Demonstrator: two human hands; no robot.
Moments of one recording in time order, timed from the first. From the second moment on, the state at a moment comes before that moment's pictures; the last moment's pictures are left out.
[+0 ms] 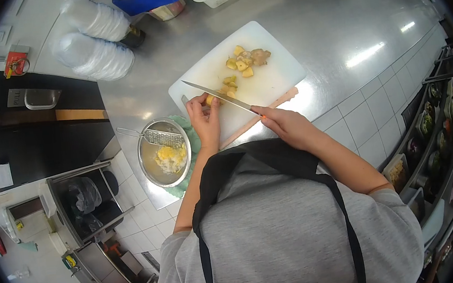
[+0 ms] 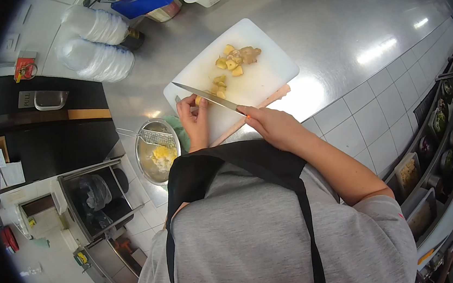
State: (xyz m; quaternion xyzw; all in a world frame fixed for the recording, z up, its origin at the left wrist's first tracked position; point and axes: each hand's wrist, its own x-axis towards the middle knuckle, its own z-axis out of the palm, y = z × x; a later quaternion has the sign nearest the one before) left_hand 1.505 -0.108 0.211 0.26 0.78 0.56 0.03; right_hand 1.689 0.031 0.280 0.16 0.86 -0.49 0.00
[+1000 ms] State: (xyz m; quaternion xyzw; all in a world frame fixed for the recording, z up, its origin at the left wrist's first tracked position) left_hand 1.496 -0.118 0.207 0.29 0.75 0.58 0.07; right_hand 1.696 0.025 0.282 0.15 0.88 -0.45 0.00
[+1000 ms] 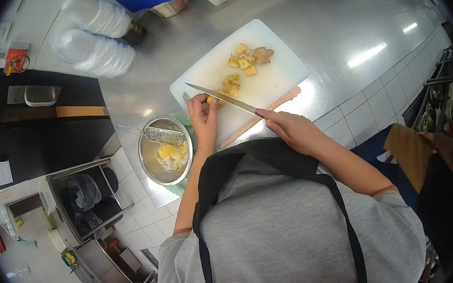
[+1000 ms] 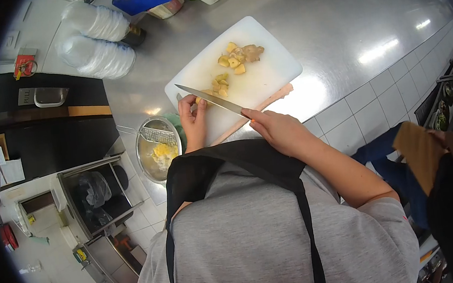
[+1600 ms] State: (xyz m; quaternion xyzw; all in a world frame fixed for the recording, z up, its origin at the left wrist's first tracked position) left_hand 1.500 -0.119 0.216 0.30 0.76 0.57 0.08; right_hand 1.706 0.020 0.283 0.18 0.88 -0.44 0.01
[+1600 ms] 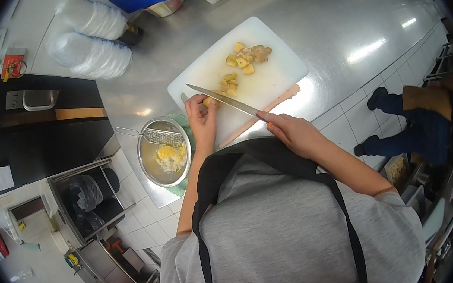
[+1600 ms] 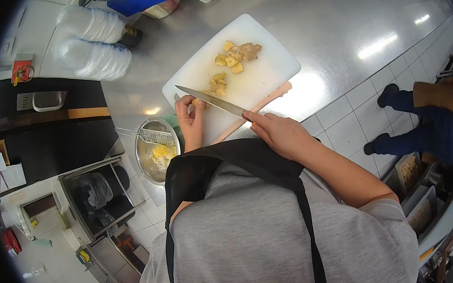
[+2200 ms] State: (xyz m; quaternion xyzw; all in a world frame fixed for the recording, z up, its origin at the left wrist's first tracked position) left_hand 1.505 -0.126 0.197 0.20 0.73 0.65 0.09; right_hand 1.685 0.025 0.272 0.14 0.88 -0.46 -0.01
